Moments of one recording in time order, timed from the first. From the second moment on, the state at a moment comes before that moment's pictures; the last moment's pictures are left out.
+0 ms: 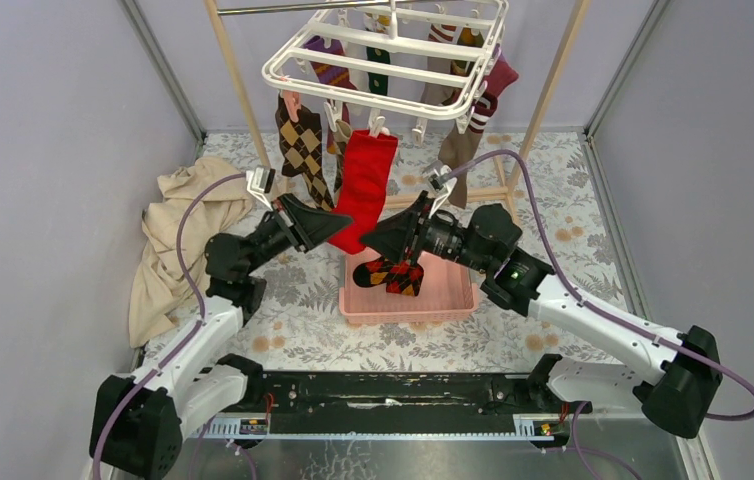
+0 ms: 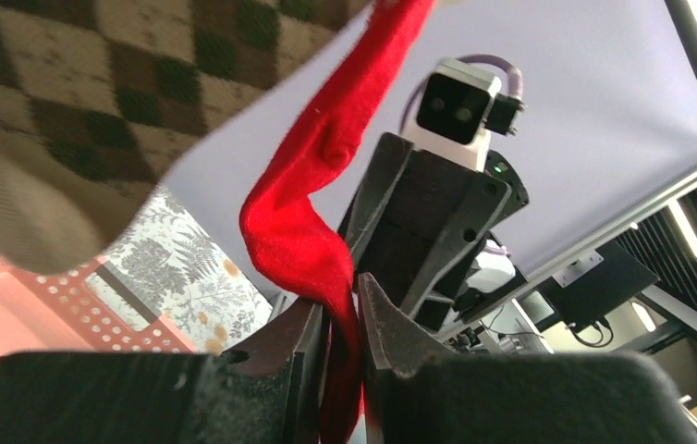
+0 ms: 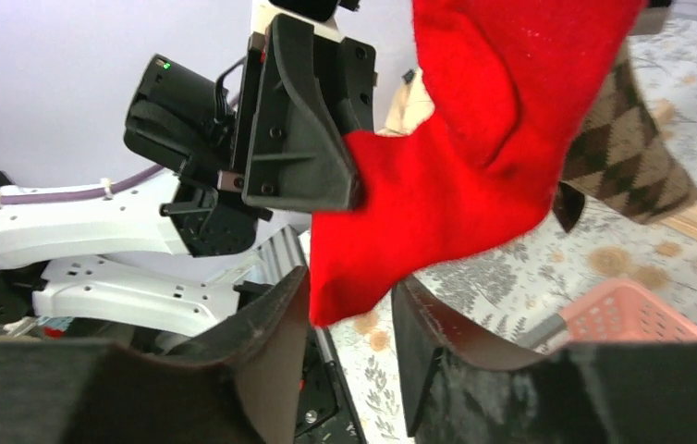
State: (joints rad) left arm -0.34 0.94 0.50 0.92 0.69 -1.30; right arm 0.86 1.14 0.89 0.33 -0.33 0.56
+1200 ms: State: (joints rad) left arm -0.15 1.06 0.60 1.05 1.01 -1.53; right arm 0.87 1.23 1.24 0.33 0.04 0.23
